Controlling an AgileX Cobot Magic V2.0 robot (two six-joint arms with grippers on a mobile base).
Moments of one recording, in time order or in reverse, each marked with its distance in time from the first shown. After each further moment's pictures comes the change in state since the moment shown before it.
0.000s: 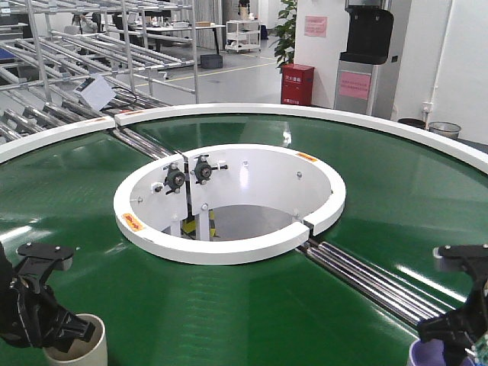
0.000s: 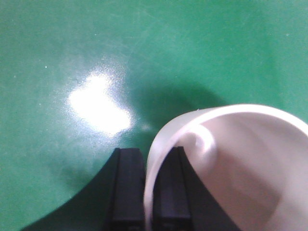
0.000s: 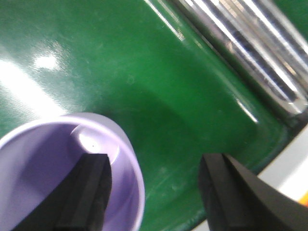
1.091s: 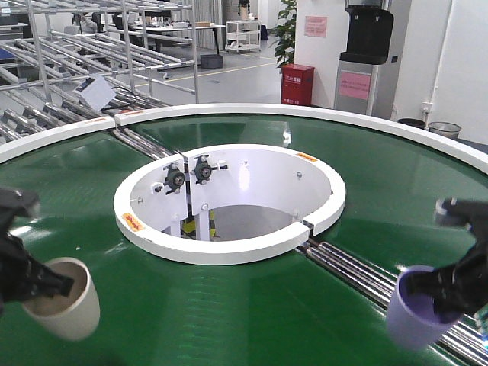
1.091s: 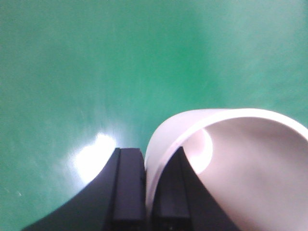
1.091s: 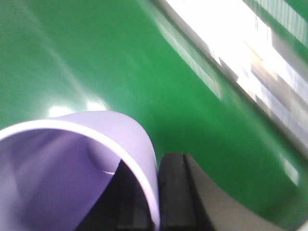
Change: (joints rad) left arm -0.001 -0.297 0.000 -0.027 -0.002 0.000; right arm 0.018 -0.184 -0.003 0.186 -0.167 -0.125
